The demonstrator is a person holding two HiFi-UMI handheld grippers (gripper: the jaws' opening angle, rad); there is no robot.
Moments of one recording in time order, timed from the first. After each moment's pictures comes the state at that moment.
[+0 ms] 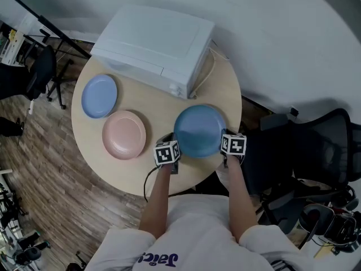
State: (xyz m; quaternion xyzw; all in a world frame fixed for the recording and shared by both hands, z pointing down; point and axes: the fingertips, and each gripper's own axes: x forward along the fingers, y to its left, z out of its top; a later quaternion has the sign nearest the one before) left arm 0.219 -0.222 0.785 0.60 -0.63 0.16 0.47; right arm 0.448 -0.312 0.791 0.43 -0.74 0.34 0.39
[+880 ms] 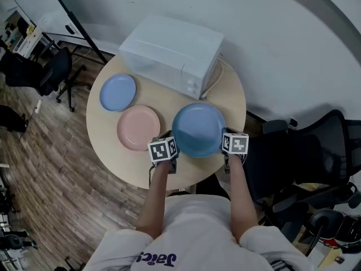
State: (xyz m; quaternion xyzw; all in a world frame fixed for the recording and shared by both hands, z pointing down) left arm 0.171 -0.165 0.686 0.60 -0.66 0.10 0.43; right arm 0.397 -0.265 0.696 0.42 -0.79 0.28 0.35
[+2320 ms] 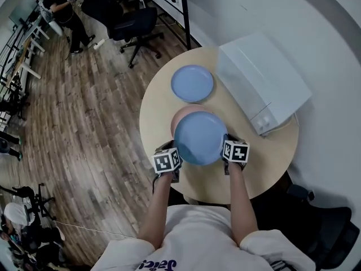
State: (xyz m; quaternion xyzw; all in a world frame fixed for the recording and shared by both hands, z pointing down) left arm -0.004 0.000 0.693 0.37 -0.82 0.00 0.44; right arm 0.115 -0.216 0.706 0.17 -0.88 0.21 0.39
